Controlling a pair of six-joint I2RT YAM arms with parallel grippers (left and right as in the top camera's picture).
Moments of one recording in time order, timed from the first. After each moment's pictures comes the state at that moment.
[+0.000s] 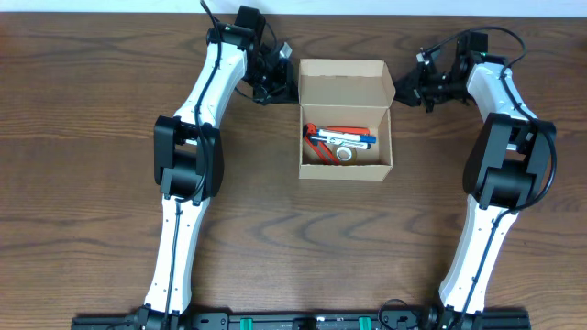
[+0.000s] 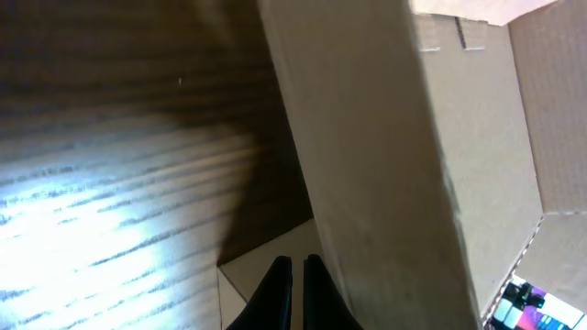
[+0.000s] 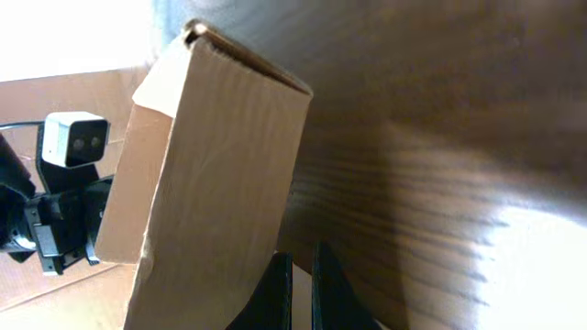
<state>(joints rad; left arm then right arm) -0.26 2.63 2.41 -1.17 0.76 -0.32 -0.16 2.43 1.92 -0.85 -0.96 0.29</state>
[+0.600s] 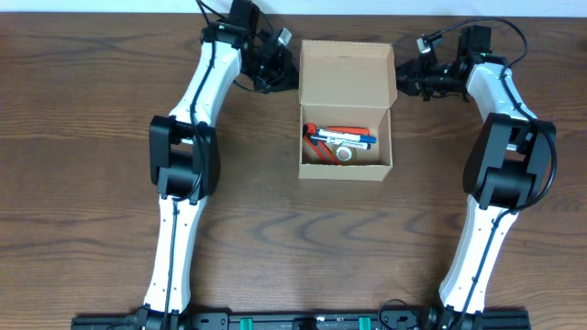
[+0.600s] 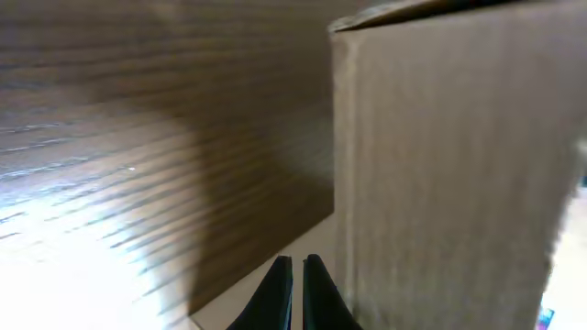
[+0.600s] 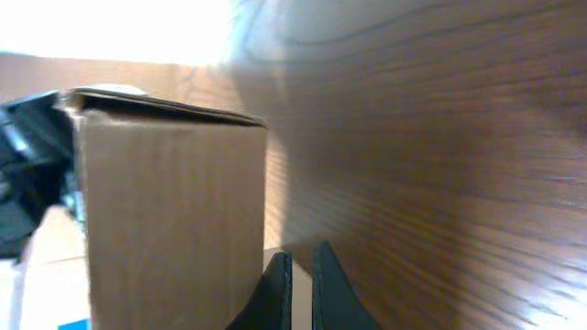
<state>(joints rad) -0.24 2.63 2.41 -1.02 0.88 -0.32 -0.16 2.43 1.92 -0.71 -1.10 0.27</state>
